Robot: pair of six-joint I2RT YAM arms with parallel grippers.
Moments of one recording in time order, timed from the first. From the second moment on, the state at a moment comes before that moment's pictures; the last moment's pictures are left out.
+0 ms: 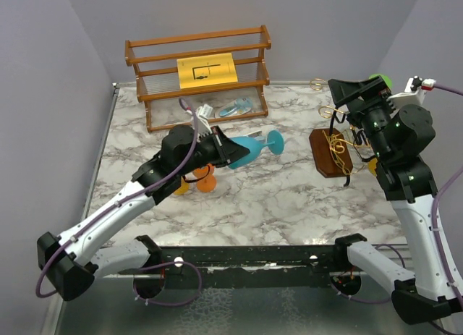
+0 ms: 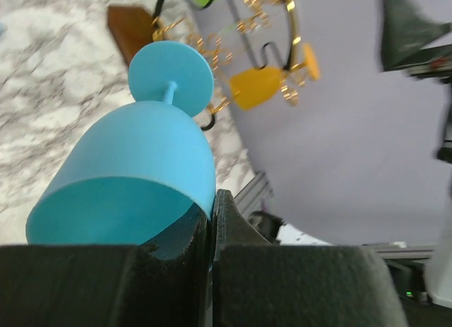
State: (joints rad) left arm -0.74 1.00 0.95 -0.08 0.22 -0.96; right arm 0.22 0.90 1.25 -0.28 0.06 0.83
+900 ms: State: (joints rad) left arm -0.93 1.79 1.69 -1.08 -0.18 -0.57; right arm 0.25 0.78 1.14 -0.21 0.01 0.55
